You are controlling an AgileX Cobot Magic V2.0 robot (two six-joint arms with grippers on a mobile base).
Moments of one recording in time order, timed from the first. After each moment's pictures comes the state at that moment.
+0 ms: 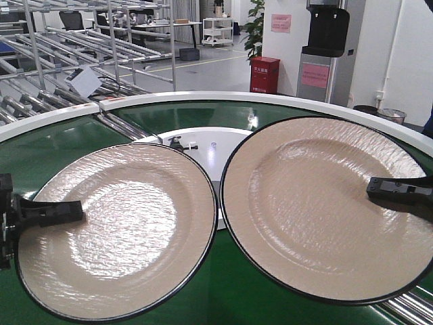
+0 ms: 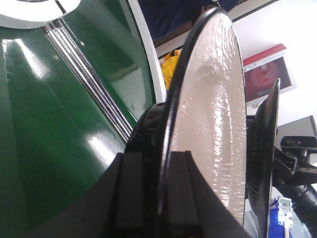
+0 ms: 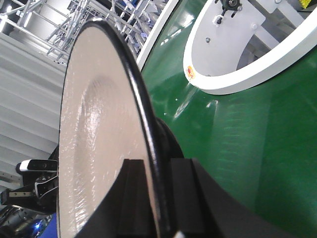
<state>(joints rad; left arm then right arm) 0.23 1.40 -0.98 -1.55 1.18 0.74 -0.31 1.22 -1.01 1.40 1.08 -0.63</state>
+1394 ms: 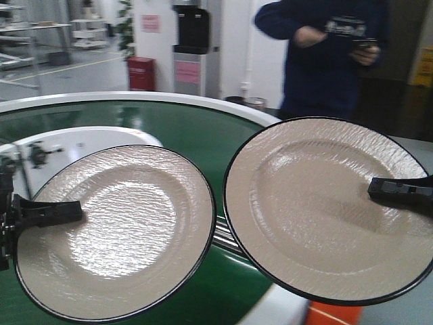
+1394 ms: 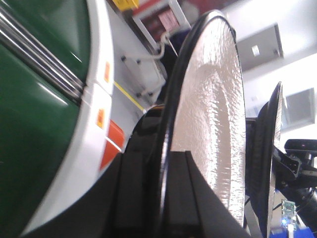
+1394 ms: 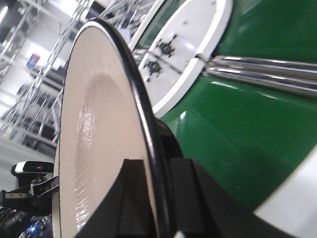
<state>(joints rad) 0.23 1.40 -0.98 -1.55 1.17 0.74 -0.31 1.22 -1.01 1.40 1.08 -0.63</state>
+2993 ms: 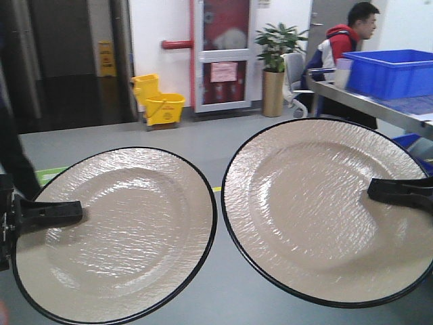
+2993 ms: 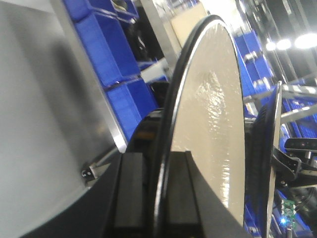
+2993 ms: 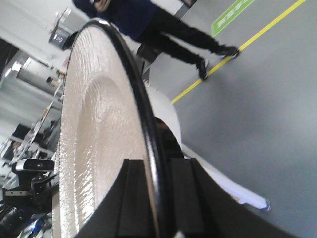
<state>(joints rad) 0.23 1.40 -0.98 -1.55 1.17 0.74 -0.31 1.22 -1.01 1.39 1.08 -0.63</state>
